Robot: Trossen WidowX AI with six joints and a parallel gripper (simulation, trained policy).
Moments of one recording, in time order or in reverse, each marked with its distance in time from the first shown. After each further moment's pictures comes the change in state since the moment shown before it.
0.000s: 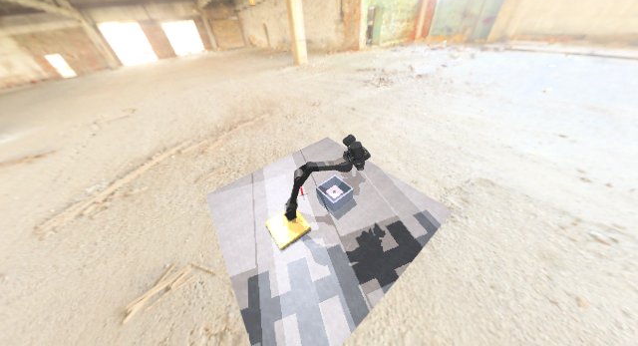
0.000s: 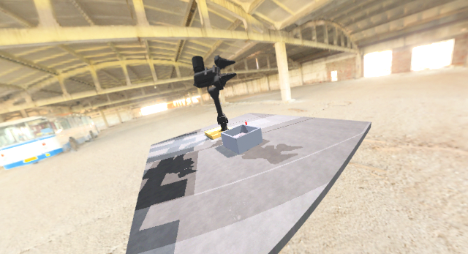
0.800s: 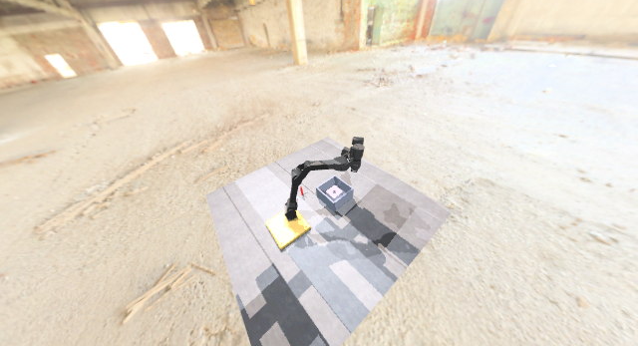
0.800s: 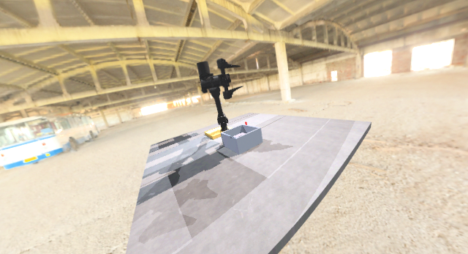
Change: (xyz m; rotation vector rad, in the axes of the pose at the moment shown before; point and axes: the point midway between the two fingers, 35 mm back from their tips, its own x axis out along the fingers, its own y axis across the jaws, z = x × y) arm 0.020 0.038 0.023 0.749 0.106 0.110
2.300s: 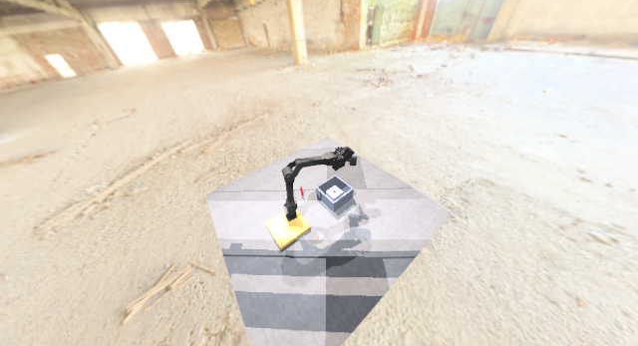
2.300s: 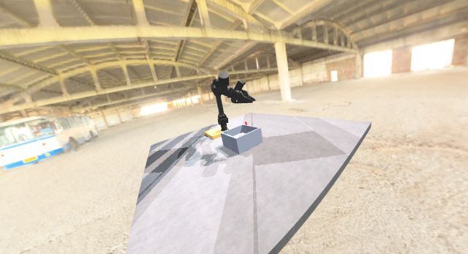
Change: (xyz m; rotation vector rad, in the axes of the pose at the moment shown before) arm 0.034 0.120 0.078 1.471 0.395 0.334
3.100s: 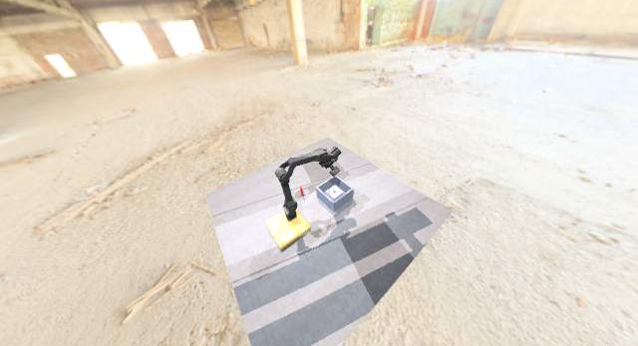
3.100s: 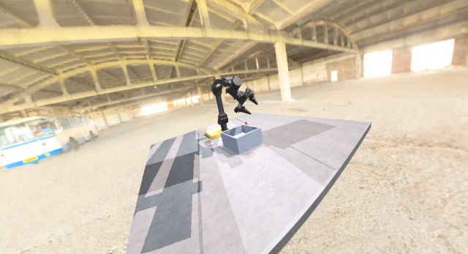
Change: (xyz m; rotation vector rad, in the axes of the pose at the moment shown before) arm 0.010 0.104 -0.052 0.723 0.402 0.011
